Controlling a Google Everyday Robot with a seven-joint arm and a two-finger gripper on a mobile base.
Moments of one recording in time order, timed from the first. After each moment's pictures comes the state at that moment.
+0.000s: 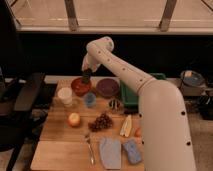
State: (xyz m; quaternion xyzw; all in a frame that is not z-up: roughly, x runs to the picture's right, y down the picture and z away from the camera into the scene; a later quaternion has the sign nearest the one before) arm -0.109 -0.126 0.896 0.04 -0.23 -0.63 0.74
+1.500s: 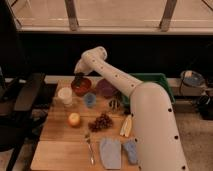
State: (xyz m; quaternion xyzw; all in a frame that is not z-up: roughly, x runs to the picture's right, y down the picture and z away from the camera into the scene) arm -0.145 -0.108 0.938 0.07 -0.23 -0.61 0.75
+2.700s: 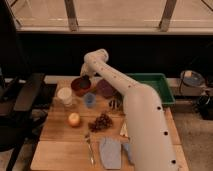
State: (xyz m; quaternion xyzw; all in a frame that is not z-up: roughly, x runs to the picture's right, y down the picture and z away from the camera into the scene) arm -0.130 -0.094 0.980 0.03 -0.22 -0.62 0.75
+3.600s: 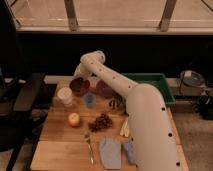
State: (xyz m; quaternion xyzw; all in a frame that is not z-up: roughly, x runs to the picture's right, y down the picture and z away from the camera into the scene) arm -0.157 -0.069 0.946 0.04 -0.27 -0.62 0.73
